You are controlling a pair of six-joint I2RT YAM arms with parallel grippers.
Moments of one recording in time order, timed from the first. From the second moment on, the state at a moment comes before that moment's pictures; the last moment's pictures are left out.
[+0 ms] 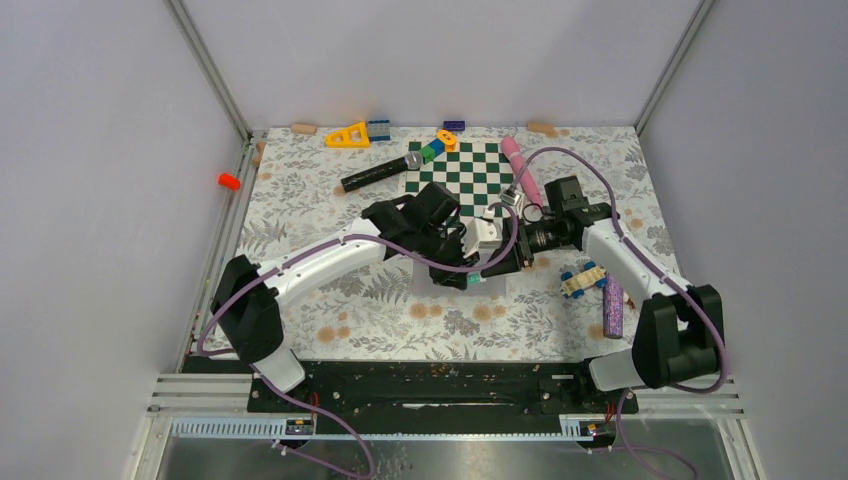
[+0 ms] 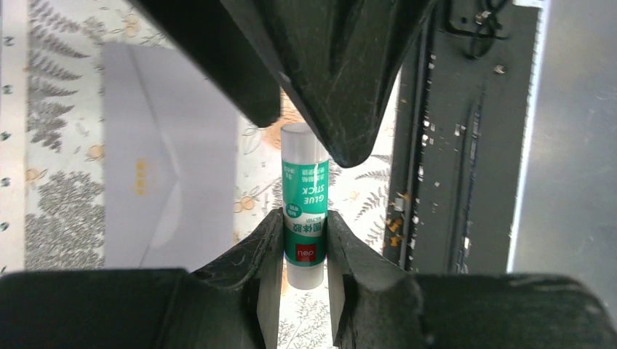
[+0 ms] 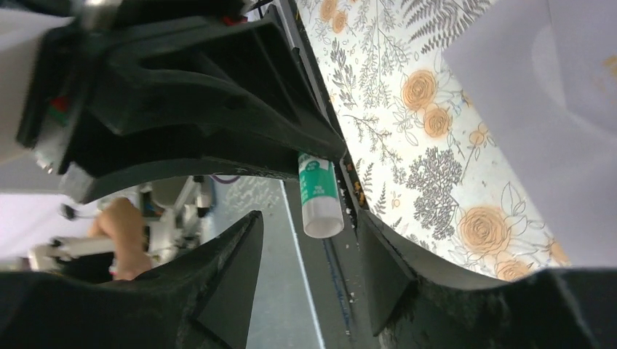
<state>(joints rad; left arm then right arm) -0.88 1.64 1.41 -0.73 0.59 0.37 0.25 1.39 1.01 -0.74 -1.19 -0.13</state>
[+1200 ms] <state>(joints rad) -0.86 1.62 1.38 -0.61 0.40 0.29 0.21 1.52 0.99 -0.48 -1.21 0.31</state>
